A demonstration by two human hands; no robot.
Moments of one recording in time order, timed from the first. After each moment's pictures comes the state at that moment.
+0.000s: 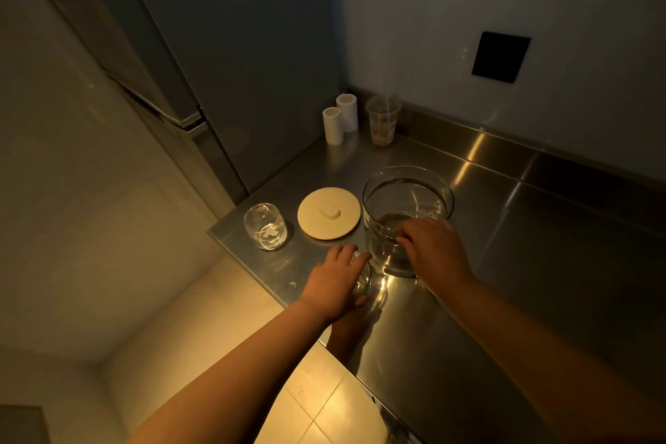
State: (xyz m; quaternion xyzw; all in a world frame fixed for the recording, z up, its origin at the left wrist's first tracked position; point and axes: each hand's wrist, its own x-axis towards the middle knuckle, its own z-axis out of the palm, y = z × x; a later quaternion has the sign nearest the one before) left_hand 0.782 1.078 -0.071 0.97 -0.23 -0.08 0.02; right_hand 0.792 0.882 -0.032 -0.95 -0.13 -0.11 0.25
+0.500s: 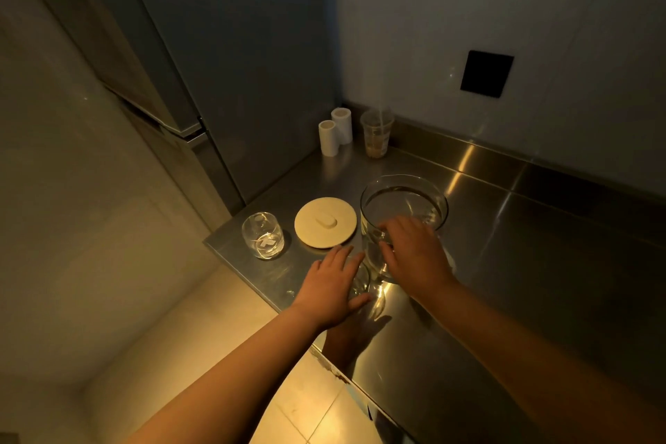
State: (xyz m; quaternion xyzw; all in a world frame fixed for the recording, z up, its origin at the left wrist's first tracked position) left_hand 0.777 1.085 -0.068 0.97 -0.22 -0.05 0.04; right_hand 0.785 0.906 -0.025 -0.96 -0.14 -0.13 0.22
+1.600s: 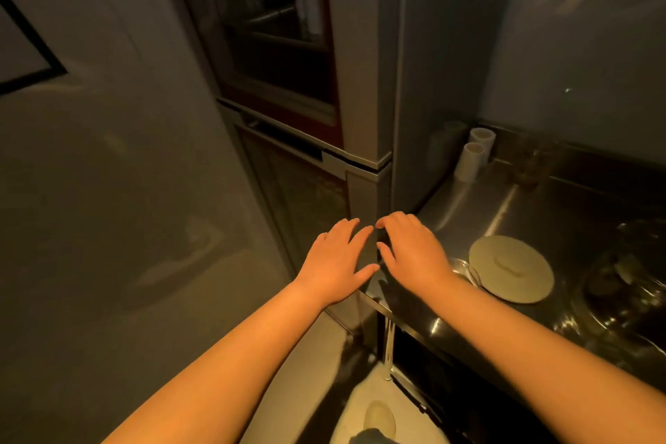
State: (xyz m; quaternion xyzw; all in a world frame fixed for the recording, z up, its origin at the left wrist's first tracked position) left_hand 0.922 1.438 -0.014 0.97 -0.24 0.03 0.05; right_hand 0.917 1.275 -0.001 -0.97 -0.14 -0.09 0.20
